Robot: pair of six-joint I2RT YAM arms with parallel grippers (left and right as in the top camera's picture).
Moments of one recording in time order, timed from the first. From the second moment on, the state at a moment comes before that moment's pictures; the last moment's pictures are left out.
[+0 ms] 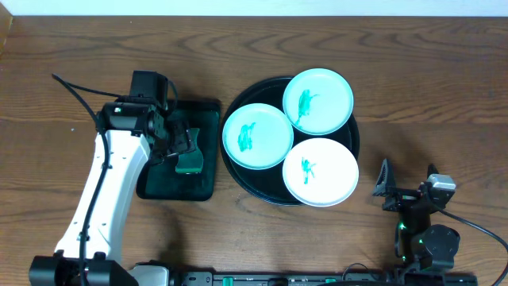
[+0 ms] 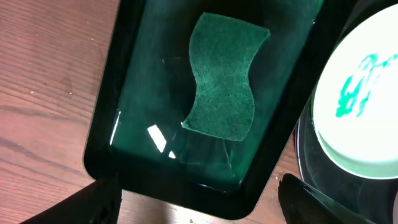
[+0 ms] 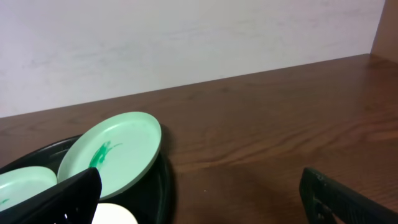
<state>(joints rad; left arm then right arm) -0.07 1.46 1.22 -1.13 -0.03 -0.35 -0.07 0.02 0.01 -0.07 -0.02 0.19</state>
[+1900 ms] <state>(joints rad) -0.07 1.46 1.23 -1.10 -0.03 -0.35 0.42 1.62 1.46 -1.25 -0.22 -0.04</state>
